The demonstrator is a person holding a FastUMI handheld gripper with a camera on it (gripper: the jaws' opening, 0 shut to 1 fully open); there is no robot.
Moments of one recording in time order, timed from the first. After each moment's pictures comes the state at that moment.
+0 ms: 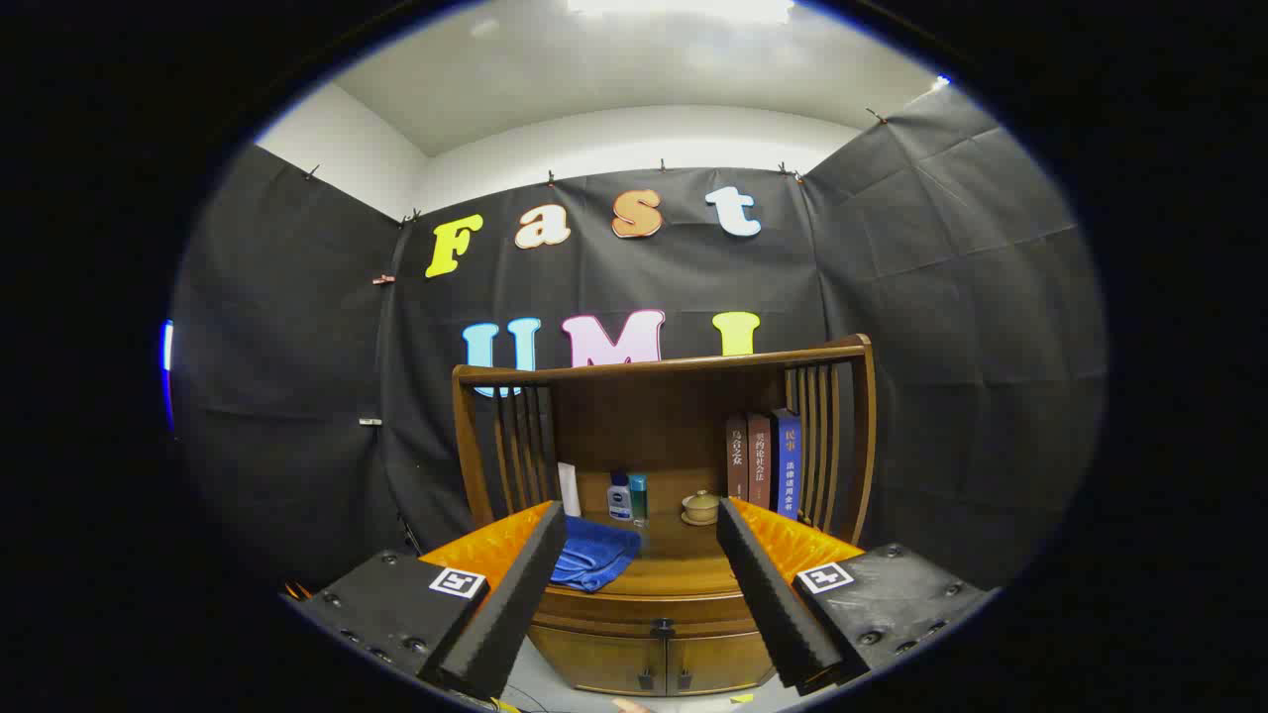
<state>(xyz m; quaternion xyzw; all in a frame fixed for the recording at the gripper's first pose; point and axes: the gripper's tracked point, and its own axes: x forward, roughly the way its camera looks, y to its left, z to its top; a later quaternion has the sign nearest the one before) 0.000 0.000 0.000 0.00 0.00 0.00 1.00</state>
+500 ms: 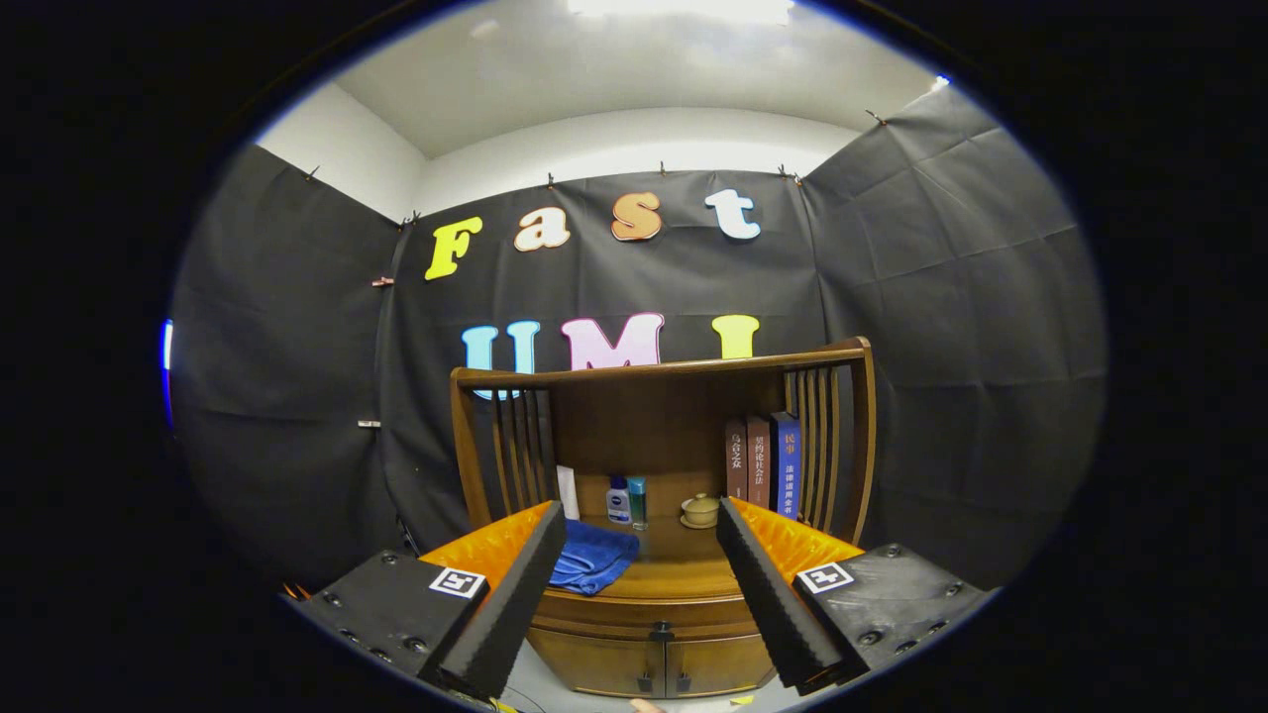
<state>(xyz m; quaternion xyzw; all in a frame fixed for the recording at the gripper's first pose) 0.003 -0.002 0.002 0.00 -0.01 0.00 1.00</state>
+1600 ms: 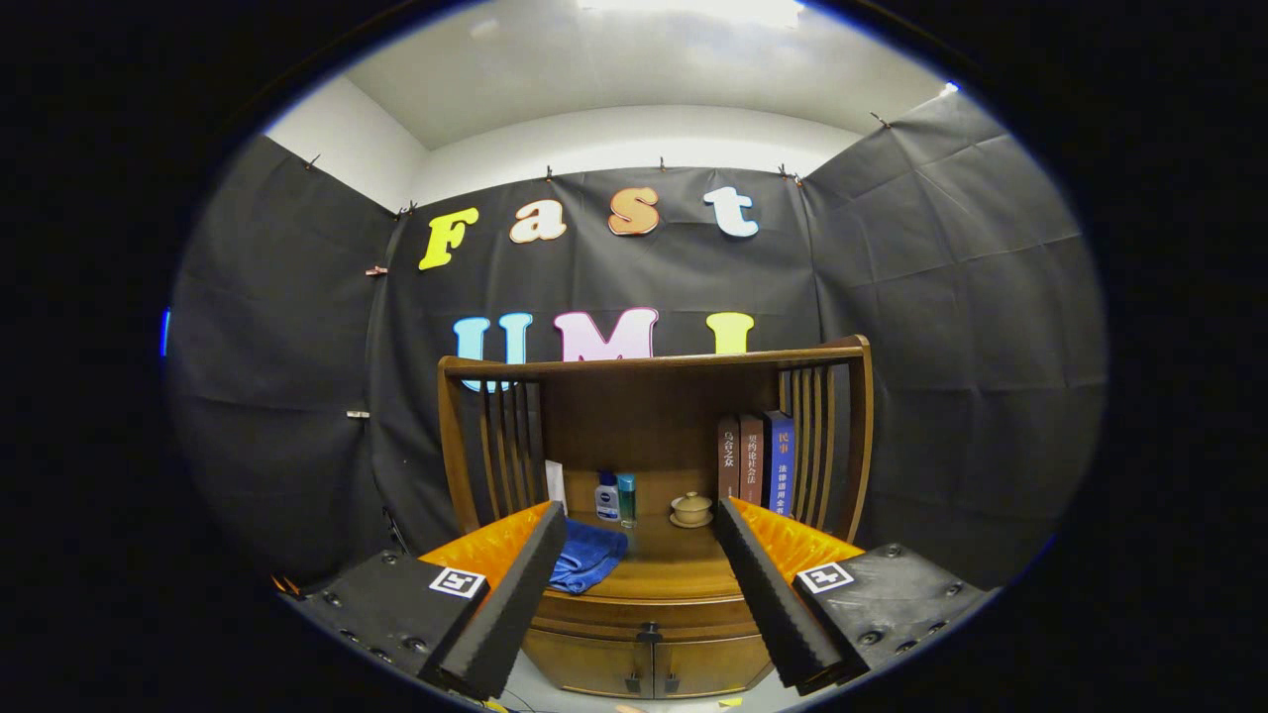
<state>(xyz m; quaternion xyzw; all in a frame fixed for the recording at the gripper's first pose) 0.014 -0.005 -0.008 -0.02 0.00 -0.01 1.00</state>
